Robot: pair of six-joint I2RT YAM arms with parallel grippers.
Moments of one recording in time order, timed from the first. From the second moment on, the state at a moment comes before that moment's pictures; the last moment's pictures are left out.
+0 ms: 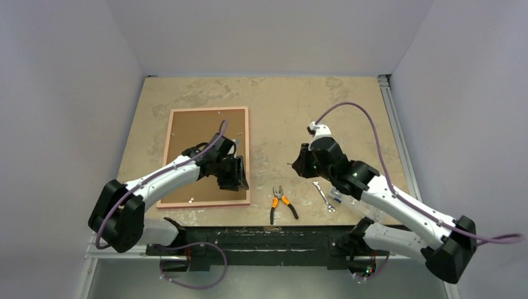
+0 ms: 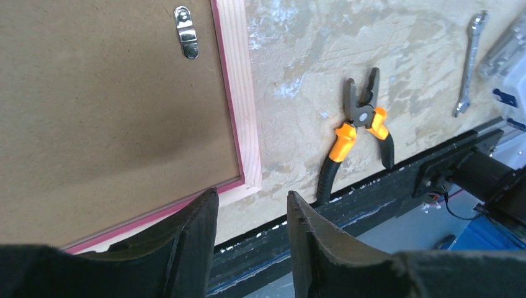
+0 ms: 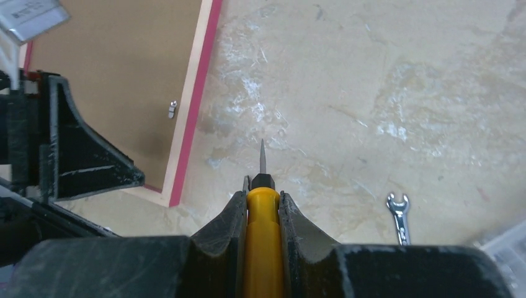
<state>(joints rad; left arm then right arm) -0.58 1.31 0.81 -0.60 0.30 -0.68 0.78 1.07 0.86 -0.47 0.18 0.57</state>
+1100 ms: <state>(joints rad) -0.54 2.24 1.85 -0.41 0.39 -0.99 0.78 0.53 0.73 -0.79 0.29 0.71</state>
